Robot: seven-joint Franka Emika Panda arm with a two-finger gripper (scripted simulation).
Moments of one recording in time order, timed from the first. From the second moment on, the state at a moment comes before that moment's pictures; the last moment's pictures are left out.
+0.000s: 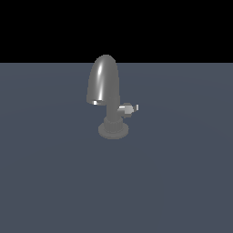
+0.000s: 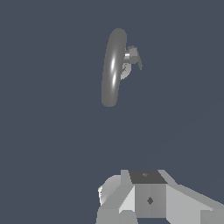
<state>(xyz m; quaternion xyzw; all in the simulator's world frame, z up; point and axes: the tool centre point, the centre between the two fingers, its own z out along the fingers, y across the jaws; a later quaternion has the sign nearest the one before) -0.251 0.006 0.492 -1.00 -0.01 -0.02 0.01</state>
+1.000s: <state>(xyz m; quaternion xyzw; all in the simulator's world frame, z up) -0.213 0.014 0.492 -1.00 0.05 0.04 0.04</state>
